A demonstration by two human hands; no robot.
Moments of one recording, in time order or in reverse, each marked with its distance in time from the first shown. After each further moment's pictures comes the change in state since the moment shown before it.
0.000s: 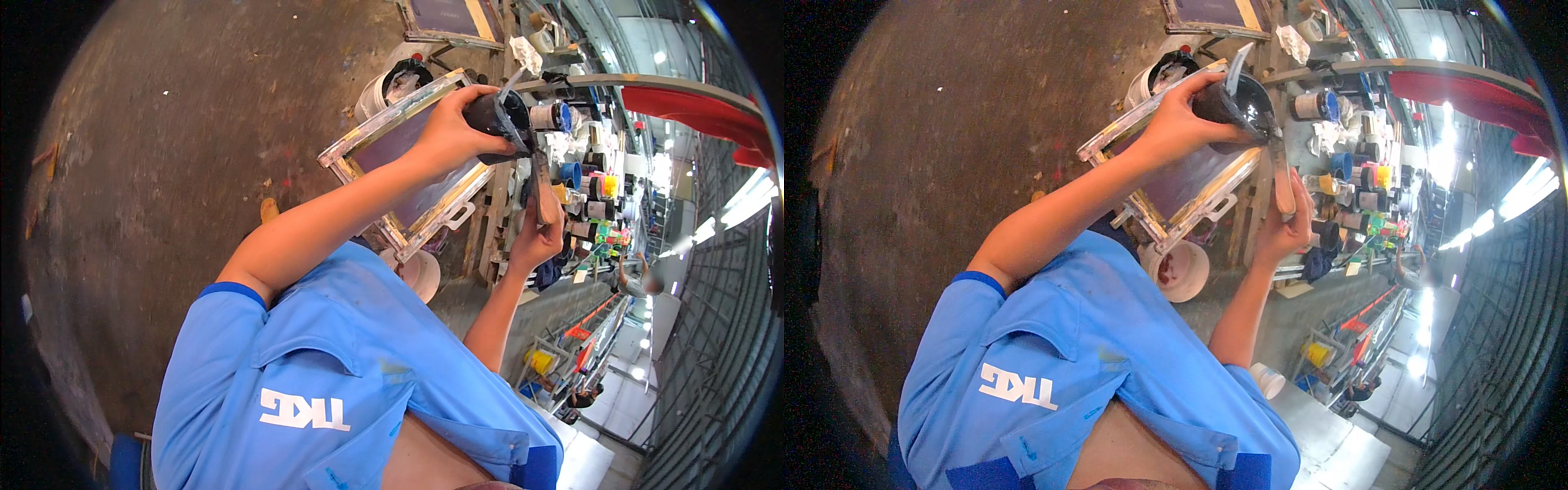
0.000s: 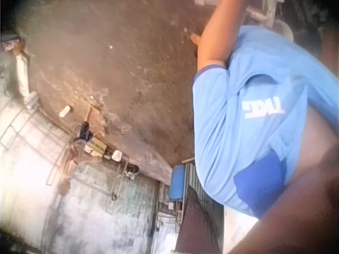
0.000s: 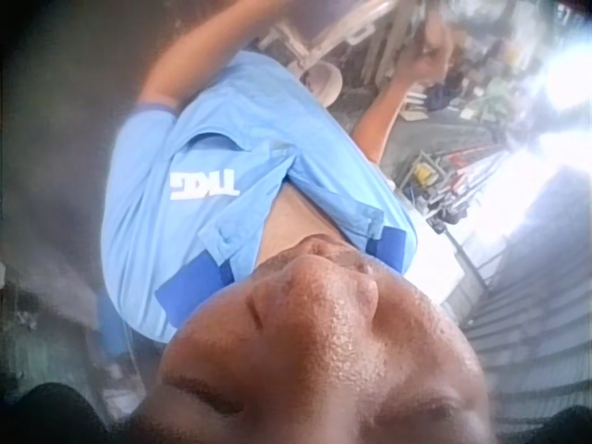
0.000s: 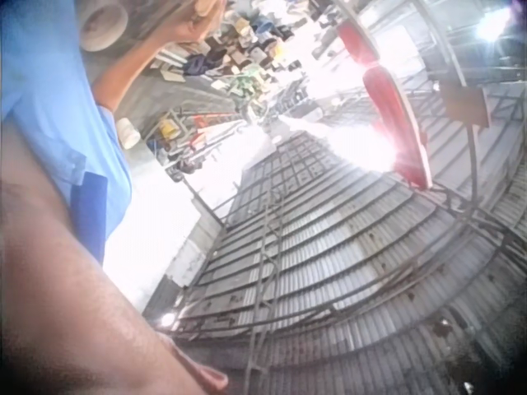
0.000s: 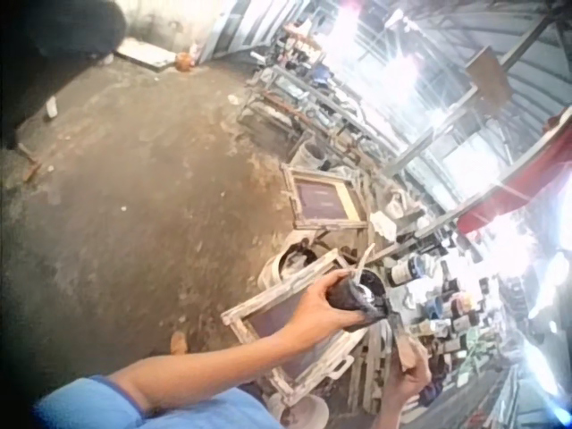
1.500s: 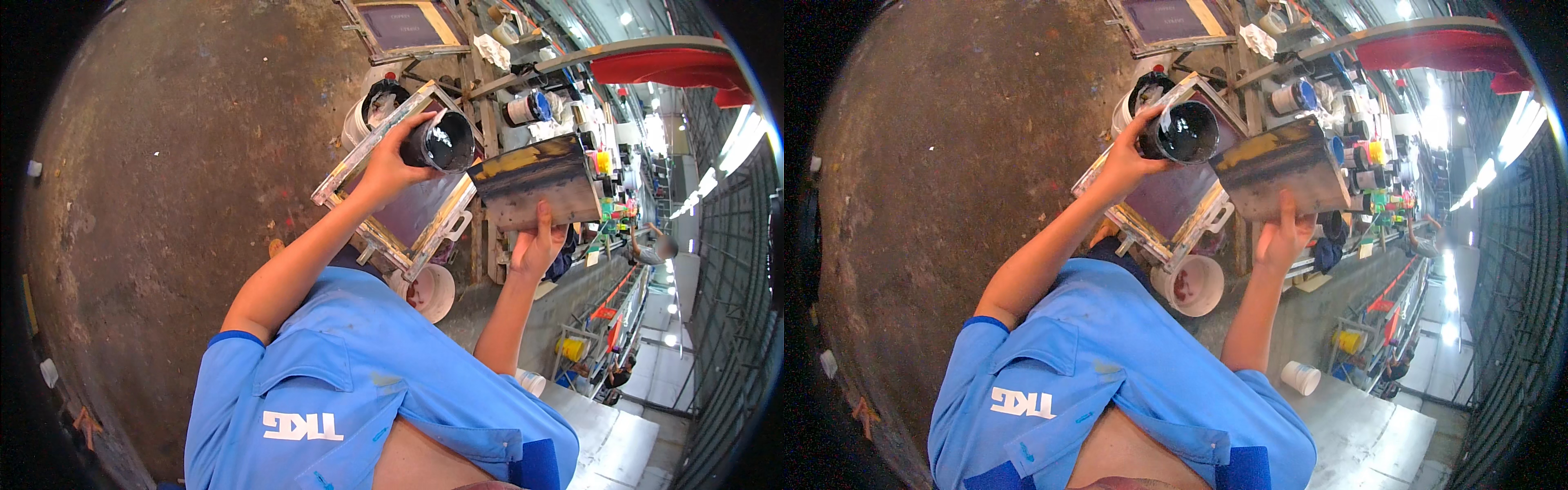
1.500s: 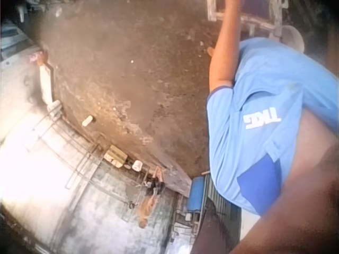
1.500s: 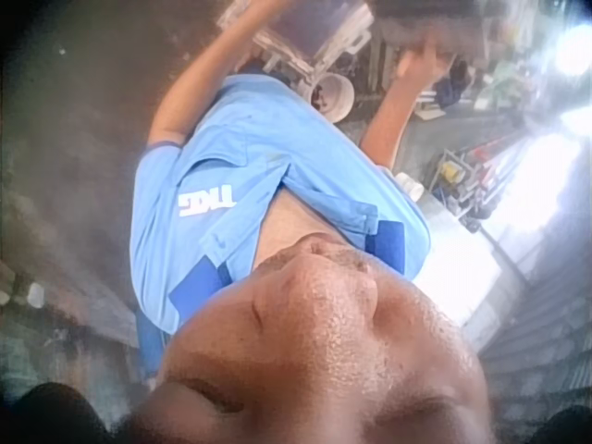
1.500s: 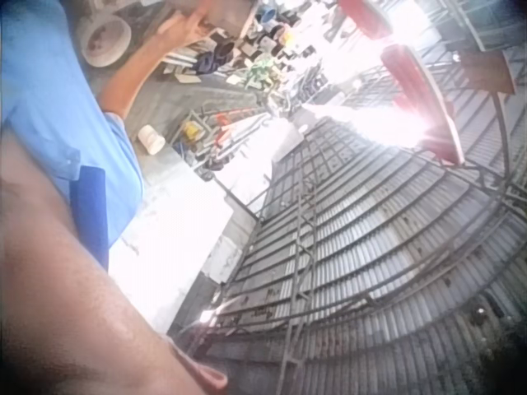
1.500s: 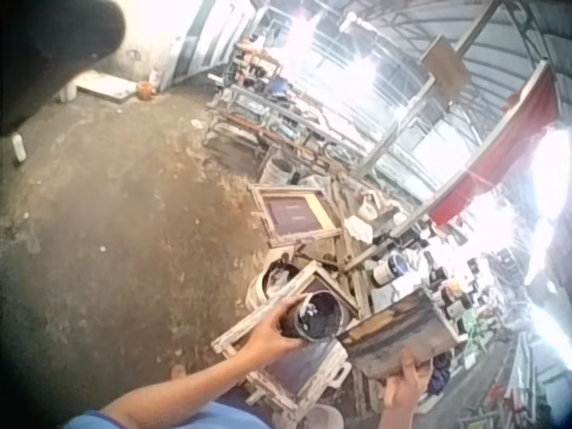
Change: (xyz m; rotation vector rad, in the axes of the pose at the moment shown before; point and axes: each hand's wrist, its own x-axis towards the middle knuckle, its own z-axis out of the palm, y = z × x) left_hand -0.009 -0.024 -0.049 0.240 -0.126 0.081; right_hand 0.010 -0.017 -0.010 0.822 0.259 0.528
